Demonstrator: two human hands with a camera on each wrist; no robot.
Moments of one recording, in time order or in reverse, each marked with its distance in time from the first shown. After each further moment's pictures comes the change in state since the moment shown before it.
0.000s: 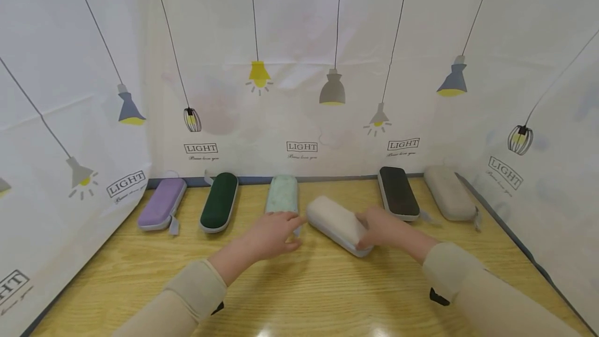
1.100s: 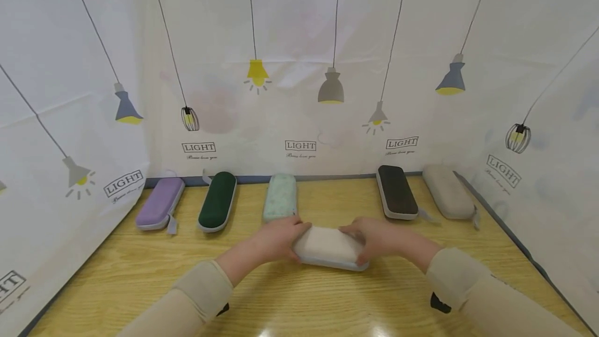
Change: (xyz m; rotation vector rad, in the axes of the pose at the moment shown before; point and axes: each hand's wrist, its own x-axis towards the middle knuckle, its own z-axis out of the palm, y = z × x) left_hand 0.008 0.013 0.005 -0.114 -0.052 0.080; right_hand -0.015 -0.007 0.007 0.041 -0.120 -0.210
